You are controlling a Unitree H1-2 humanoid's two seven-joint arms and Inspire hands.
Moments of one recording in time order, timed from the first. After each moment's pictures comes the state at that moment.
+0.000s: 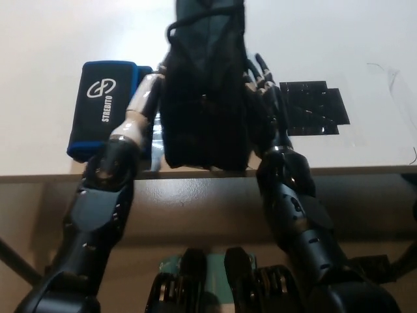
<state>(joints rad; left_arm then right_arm) -0.81 0.12 0.02 0.77 -0.01 -0.22 -0.10 -0.92 0.17 -0.23 1.01 0.42 -0.32 0.07</state>
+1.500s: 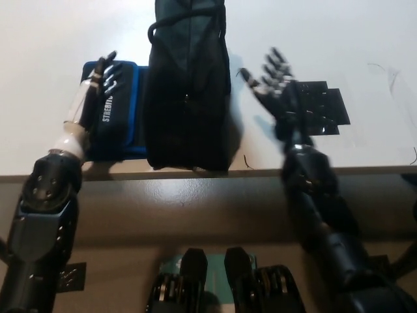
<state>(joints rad) -0.66 0.25 0.07 0.55 -0.06 -0.15 -0.11 -0.83 0.05 -0.12 0.89 0.20 -0.37 -0.04</state>
